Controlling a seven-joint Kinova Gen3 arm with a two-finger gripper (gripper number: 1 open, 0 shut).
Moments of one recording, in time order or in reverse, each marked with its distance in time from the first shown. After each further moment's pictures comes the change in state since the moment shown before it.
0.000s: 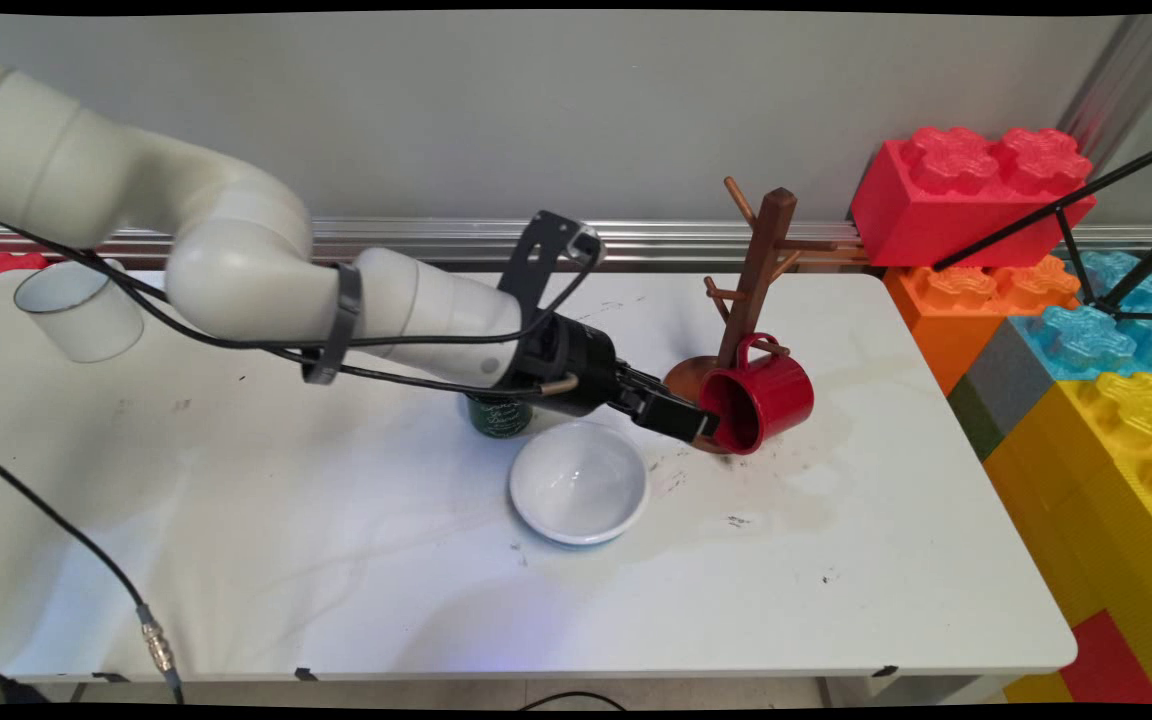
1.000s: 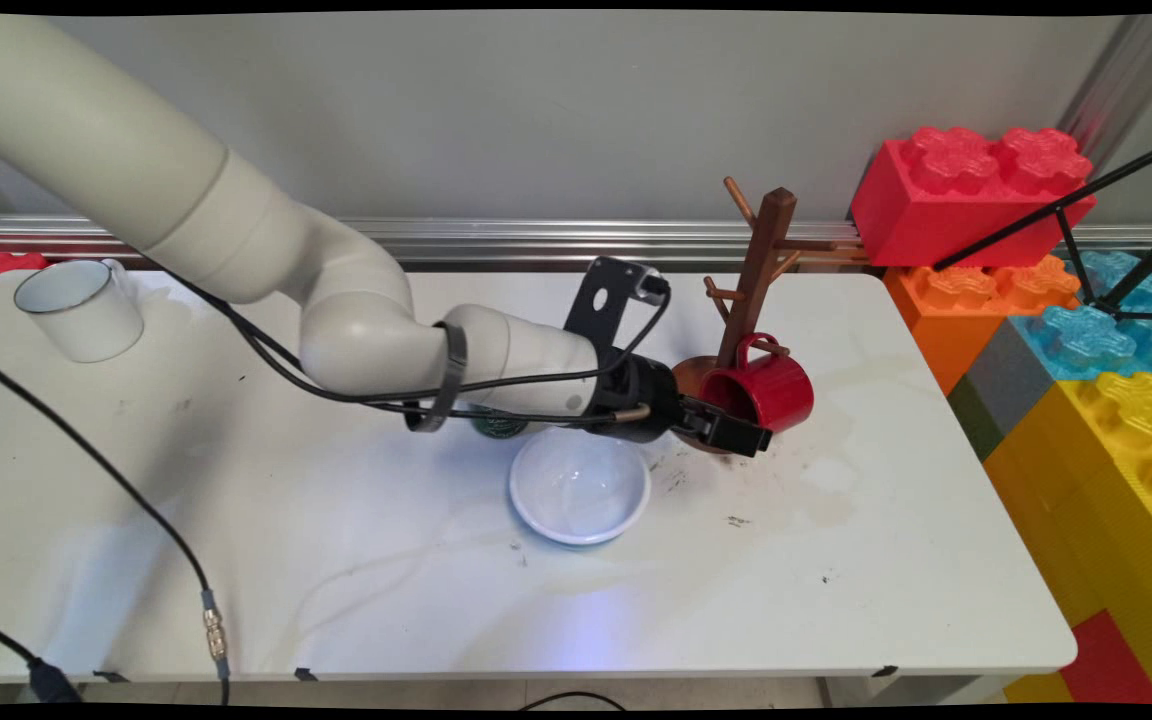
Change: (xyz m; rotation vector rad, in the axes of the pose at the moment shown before) arm -0.010 0.007 0.073 0.018 0.034 -0.093
